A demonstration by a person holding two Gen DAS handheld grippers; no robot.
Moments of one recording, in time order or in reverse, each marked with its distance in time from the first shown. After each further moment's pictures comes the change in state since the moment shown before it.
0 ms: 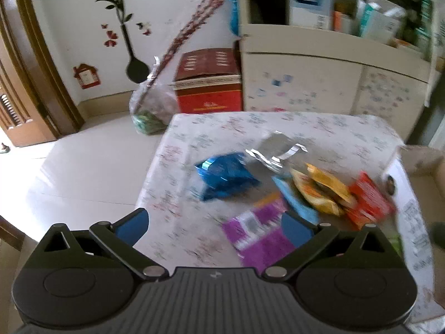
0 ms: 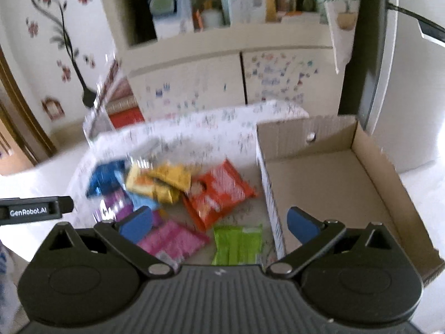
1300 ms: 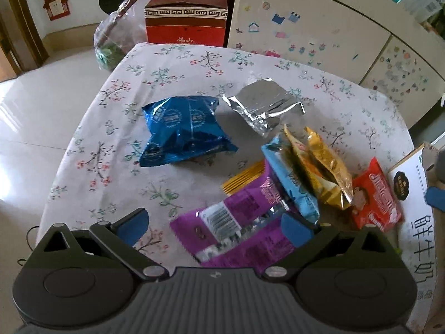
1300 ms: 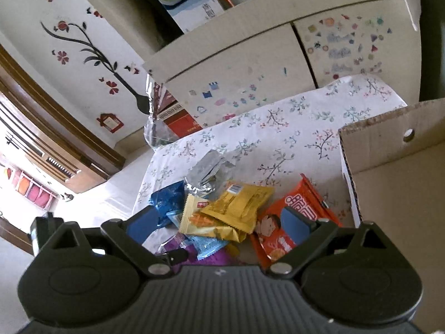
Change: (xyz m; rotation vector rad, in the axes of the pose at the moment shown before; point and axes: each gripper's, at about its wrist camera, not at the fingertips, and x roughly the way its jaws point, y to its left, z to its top) left arm 0.109 -0.024 -0.006 -0.116 0.230 -0.177; right arm 0.106 -0.006 0.049 0.157 0.170 0.343
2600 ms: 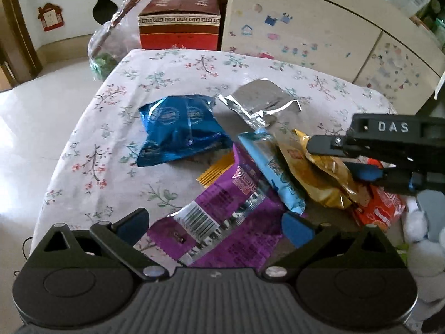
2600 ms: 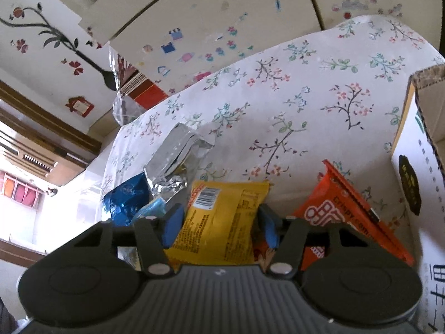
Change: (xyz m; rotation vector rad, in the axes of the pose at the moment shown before) left arm 0.004 0.004 -0.013 0.041 -0.059 -0.018; right arm 0.107 -0.013 0.004 0.067 0.140 -0.050
